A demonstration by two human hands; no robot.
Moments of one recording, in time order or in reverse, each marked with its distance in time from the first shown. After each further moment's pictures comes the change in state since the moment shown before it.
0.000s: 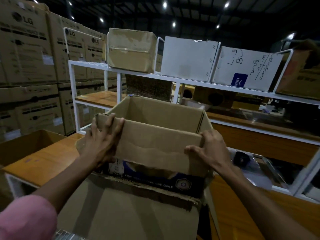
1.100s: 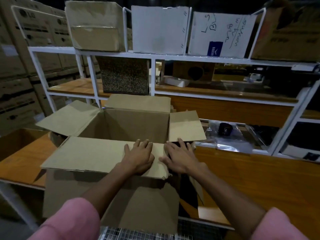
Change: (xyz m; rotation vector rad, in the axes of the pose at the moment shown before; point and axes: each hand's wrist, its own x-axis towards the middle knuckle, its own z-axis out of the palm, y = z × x) left_hand -0.006 0.194 0.065 -0.142 -0.420 0.196; right_hand -0.065 0.027 0.065 -0.151 -0.607 -0.040
